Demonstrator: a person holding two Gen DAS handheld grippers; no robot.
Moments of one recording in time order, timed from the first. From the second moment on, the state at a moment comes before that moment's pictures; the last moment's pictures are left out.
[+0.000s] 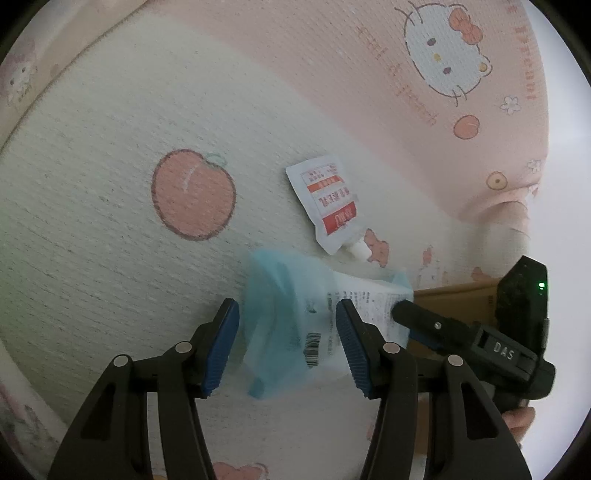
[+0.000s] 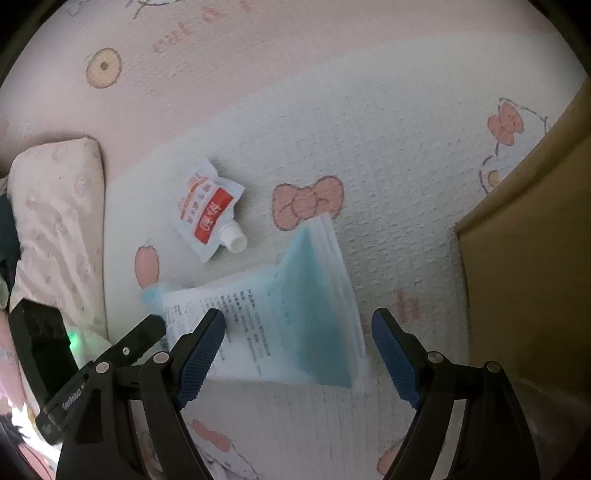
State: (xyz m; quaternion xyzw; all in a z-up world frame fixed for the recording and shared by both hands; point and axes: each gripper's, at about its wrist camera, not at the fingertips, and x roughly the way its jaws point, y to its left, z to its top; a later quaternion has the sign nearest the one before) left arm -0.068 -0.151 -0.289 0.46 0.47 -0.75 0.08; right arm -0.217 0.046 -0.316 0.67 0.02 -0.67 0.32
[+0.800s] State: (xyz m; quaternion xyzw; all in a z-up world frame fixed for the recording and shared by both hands) left arm -0.060 -0.118 -0.271 0.47 0.38 -0.80 0.05; right arm -0.185 0.022 -0.301 0.64 0.04 -0.68 0.36
